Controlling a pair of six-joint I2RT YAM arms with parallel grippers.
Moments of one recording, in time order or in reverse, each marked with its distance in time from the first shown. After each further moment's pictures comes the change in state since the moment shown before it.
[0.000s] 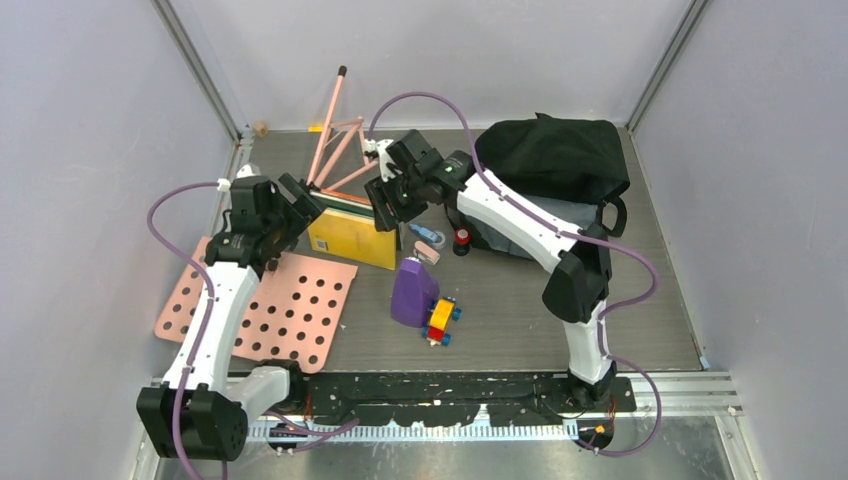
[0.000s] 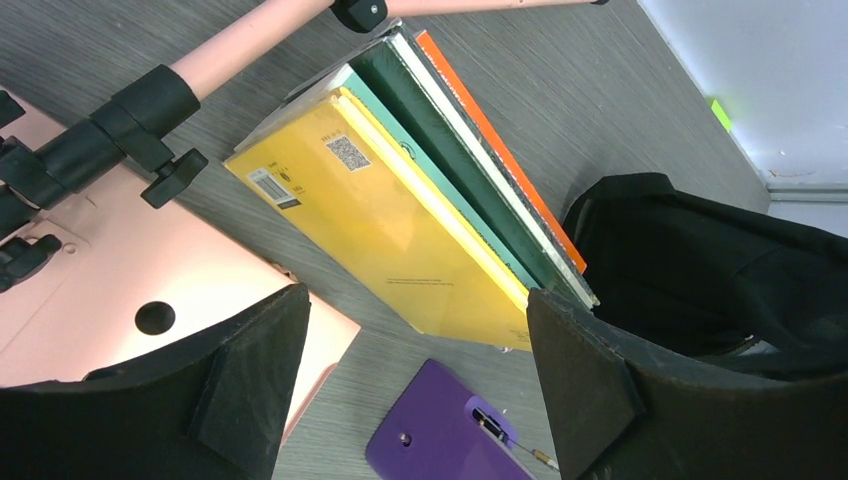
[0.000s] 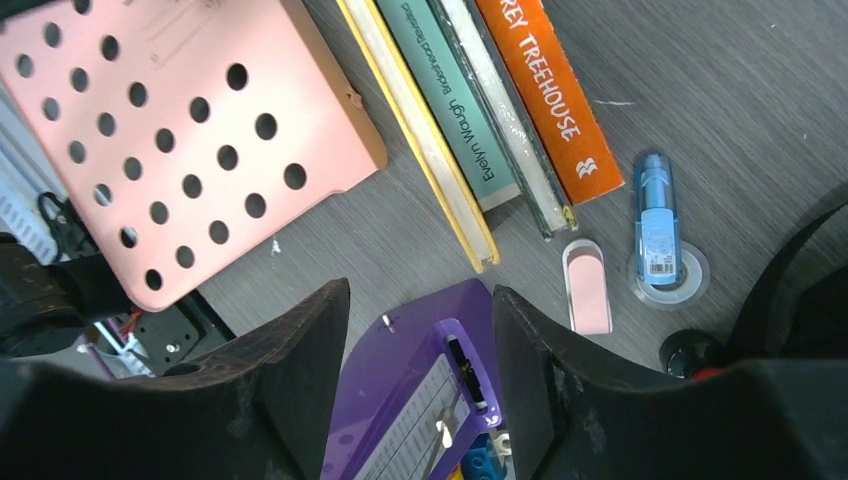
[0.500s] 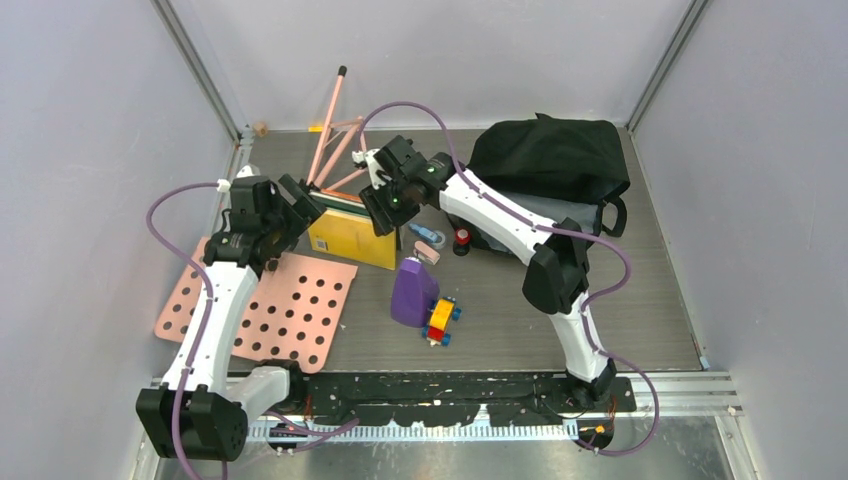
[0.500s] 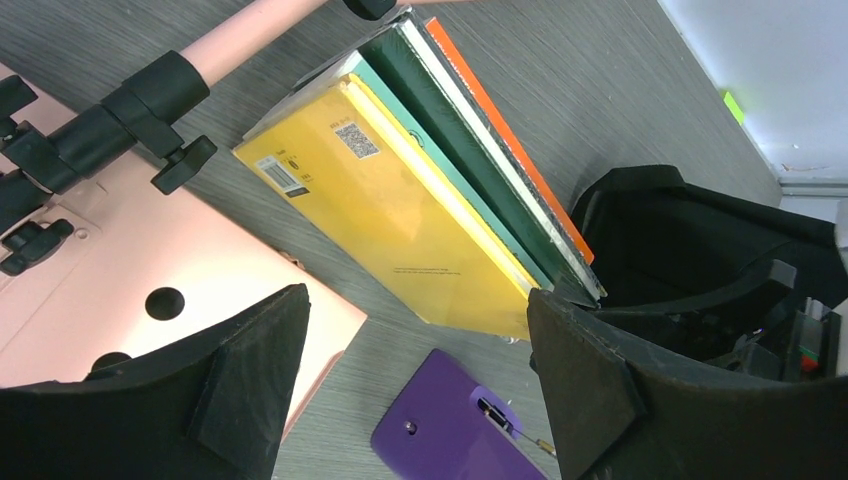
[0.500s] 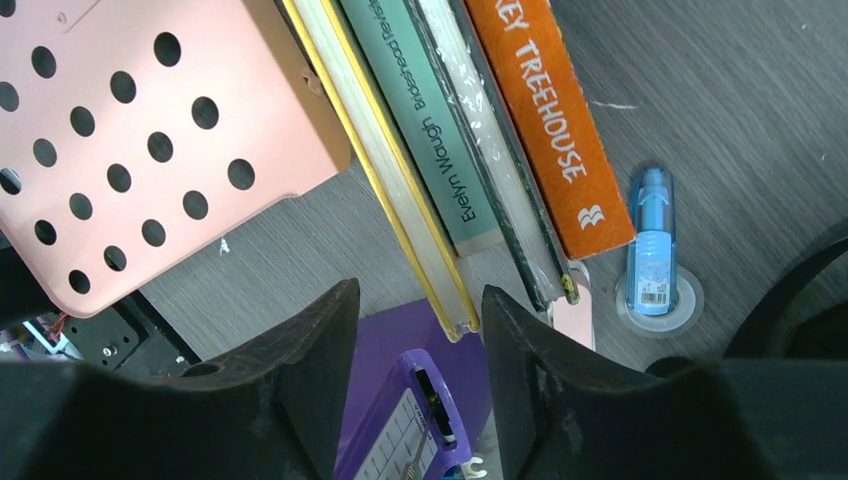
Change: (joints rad) left arm 0.000 -0.002 0.018 -0.040 0.000 0.006; right arm 0.005 0.146 0.085 -0.047 0.008 -0.075
